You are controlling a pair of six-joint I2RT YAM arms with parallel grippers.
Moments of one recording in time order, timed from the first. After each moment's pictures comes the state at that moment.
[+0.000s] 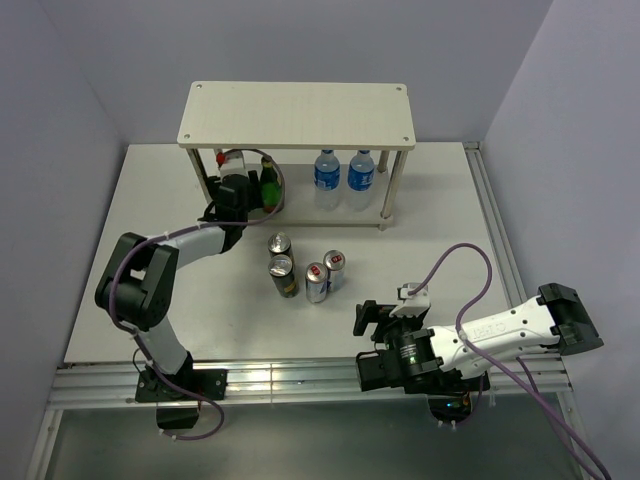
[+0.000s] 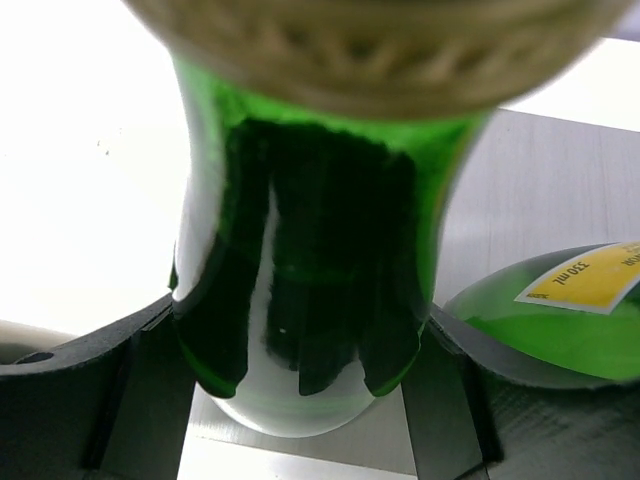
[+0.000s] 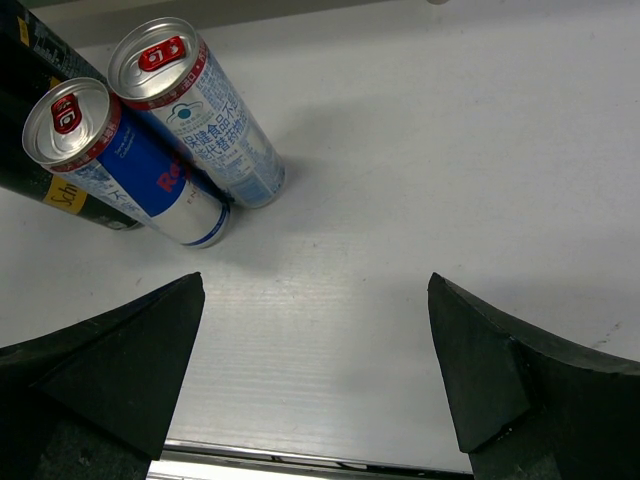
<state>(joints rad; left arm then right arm) -0.39 1.73 0.97 0.39 -0.47 -0.25 1.70 1.06 0.63 -1.19 1.23 1.88</state>
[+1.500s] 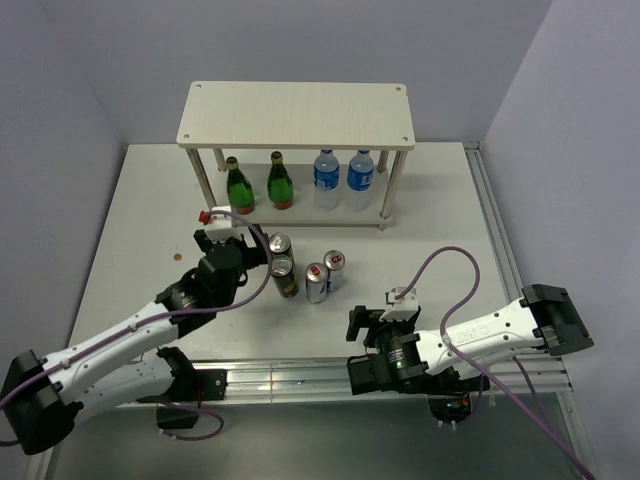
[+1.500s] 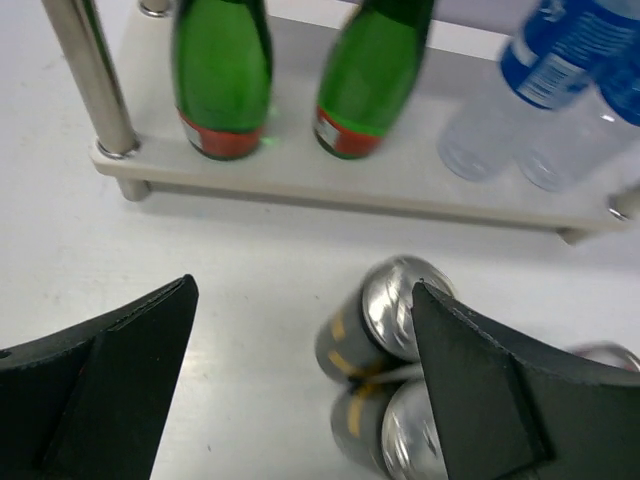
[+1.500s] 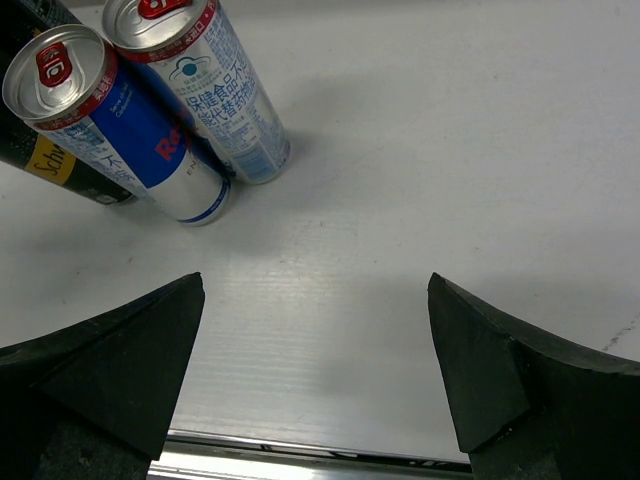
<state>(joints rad) -0.79 0.96 0.61 0.06 -0.71 -0.45 1.71 1.15 0.63 -1.12 1.20 1.86</state>
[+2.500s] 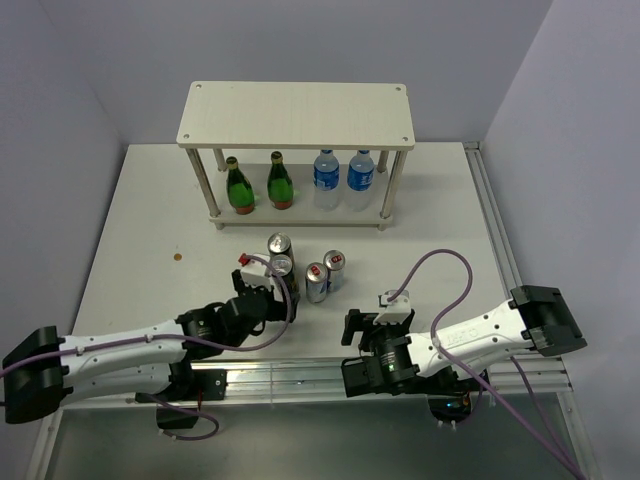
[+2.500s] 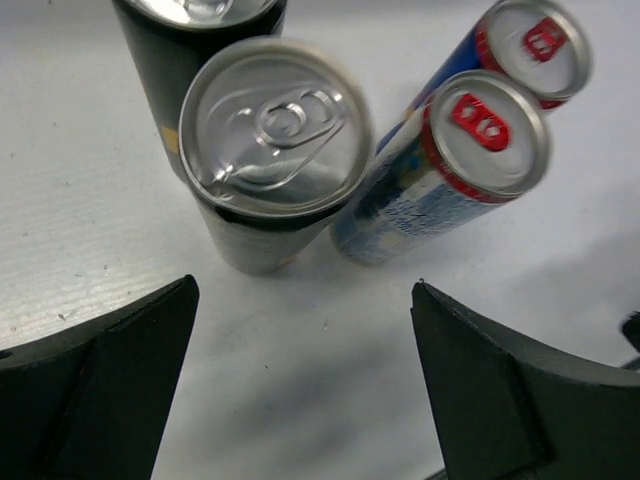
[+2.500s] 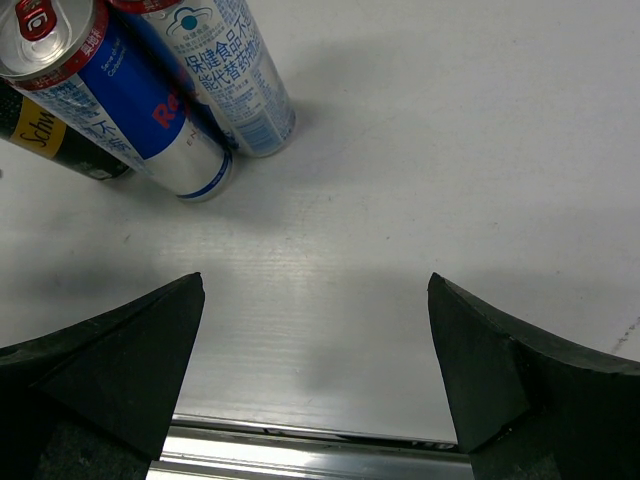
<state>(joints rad) -1.16 0.90 0.41 0.00 -0.60 -0.61 1.71 1.22 0.63 -1.05 1.16 1.85</state>
